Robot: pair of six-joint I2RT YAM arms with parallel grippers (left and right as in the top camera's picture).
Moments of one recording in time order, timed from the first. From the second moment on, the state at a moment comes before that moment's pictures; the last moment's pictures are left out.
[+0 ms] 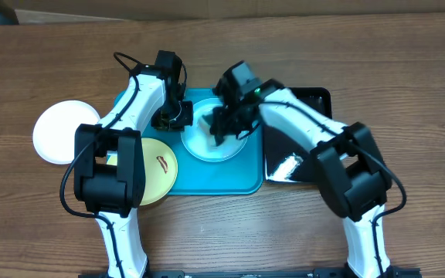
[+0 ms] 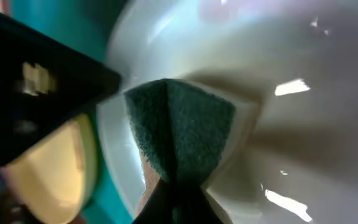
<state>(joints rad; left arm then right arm) -0.17 2.13 1.58 -1.01 0.11 -0.18 0.54 2.19 1.65 -0.67 -0.55 0.35</state>
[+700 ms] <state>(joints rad) -0.17 2.13 1.58 -1.00 0.12 -0.18 0.25 1.93 1.62 -1.09 -0.04 0.27</state>
